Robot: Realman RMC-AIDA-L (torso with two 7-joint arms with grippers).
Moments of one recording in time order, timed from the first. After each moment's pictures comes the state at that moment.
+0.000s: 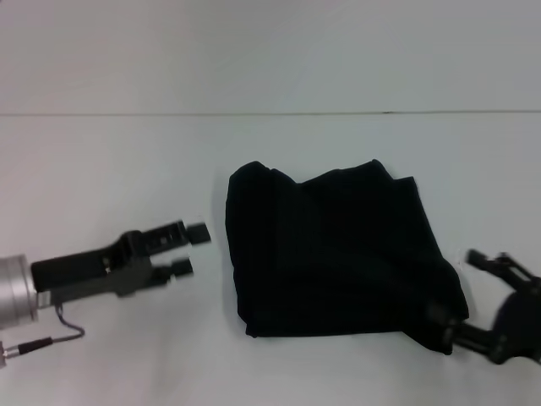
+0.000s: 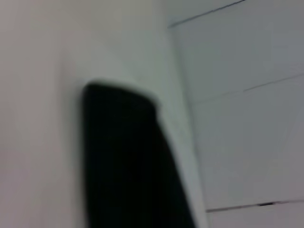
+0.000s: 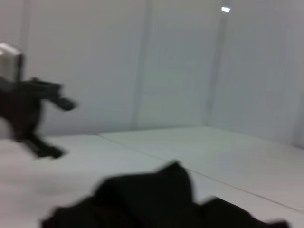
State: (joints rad) left arm -0.49 -2.10 0.46 0.62 2.12 1.61 -2.38; right arm 0.30 2.09 -0.39 -0.29 -1.87 -1.53 0.51
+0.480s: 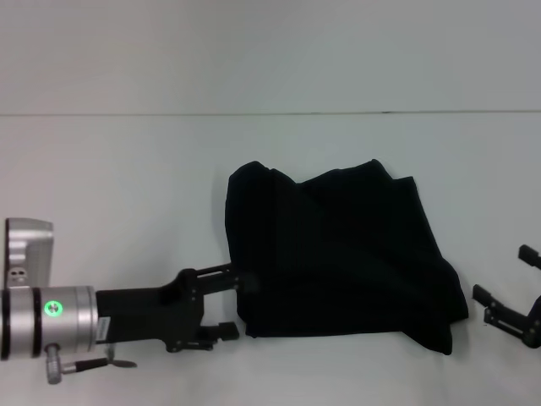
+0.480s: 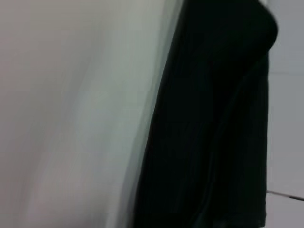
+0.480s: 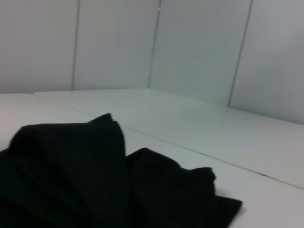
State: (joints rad) left arm -0.56 -2.11 0.53 0.46 2.23 1.50 -2.65; right arm 0.28 2.09 -0.28 -0.31 -1.87 -1.39 0.49
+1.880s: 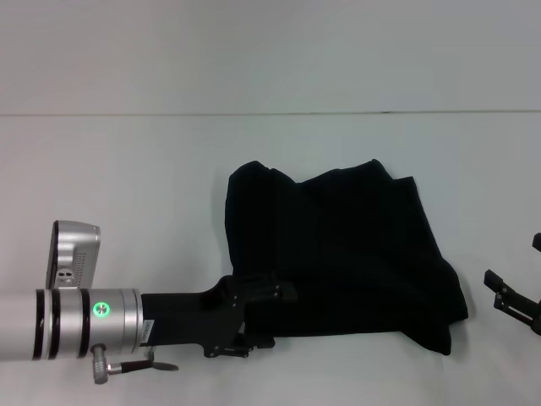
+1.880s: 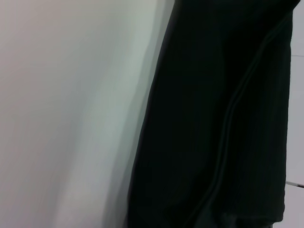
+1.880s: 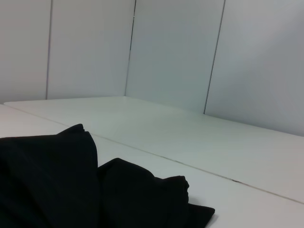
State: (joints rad) left arm -0.62 -2.15 0.57 0.39 2.22 1.42 -2.64; right arm 0.29 2.09 -0.22 -0.31 -1.87 -1.39 0.49
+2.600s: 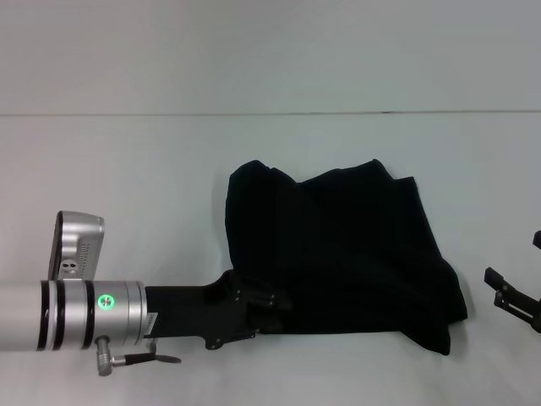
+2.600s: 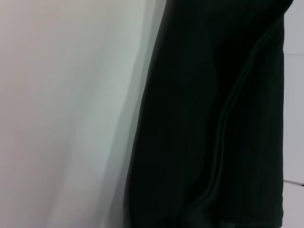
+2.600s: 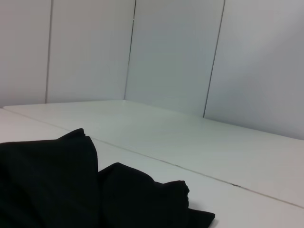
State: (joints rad) left arm -0.64 -2.15 0.57 0.39 2.23 1.40 -2.63; right arm 0.29 2.09 -0.21 -0.31 -1.87 -1.40 0.49
